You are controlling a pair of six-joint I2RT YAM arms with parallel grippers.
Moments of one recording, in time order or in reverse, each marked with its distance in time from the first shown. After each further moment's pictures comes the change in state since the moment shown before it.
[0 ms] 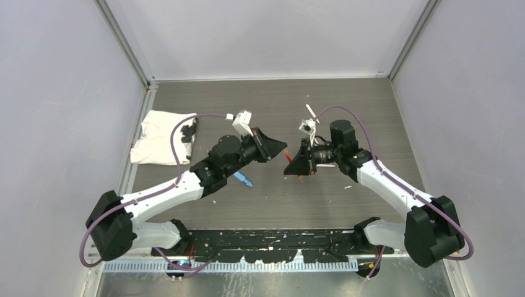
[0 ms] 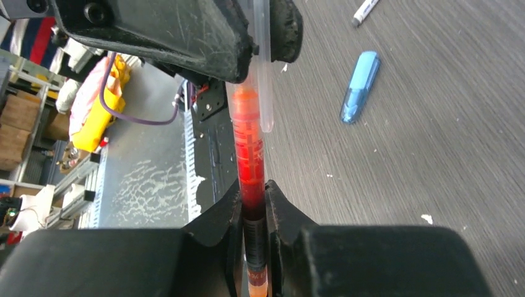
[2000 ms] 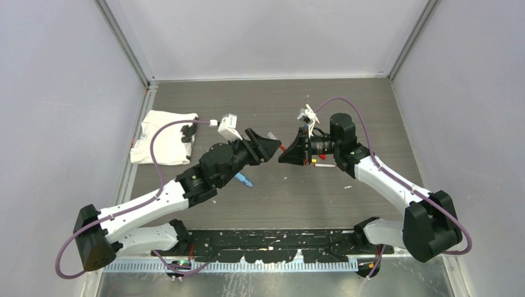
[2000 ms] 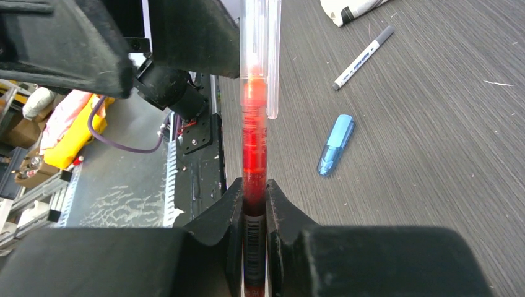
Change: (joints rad) left arm -0.089 -0.174 -0.008 -0.118 -0.308 -0.052; right arm 0.024 0.040 0.035 0.233 0.014 0.069
